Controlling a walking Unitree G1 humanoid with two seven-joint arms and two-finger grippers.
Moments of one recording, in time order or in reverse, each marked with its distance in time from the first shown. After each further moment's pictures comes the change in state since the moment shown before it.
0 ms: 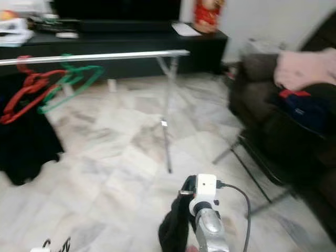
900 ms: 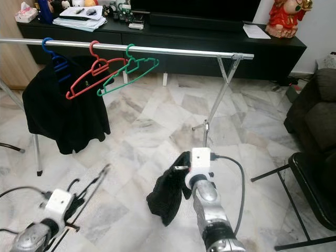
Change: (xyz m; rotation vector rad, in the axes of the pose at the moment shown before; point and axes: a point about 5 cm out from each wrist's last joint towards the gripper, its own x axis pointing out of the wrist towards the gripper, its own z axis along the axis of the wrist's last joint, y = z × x) left arm -0.010 -0.031 0.147 0.340 -0.607 -0.377; right arm 0.030 0.016 0.049 -0.089 0.011 0.108
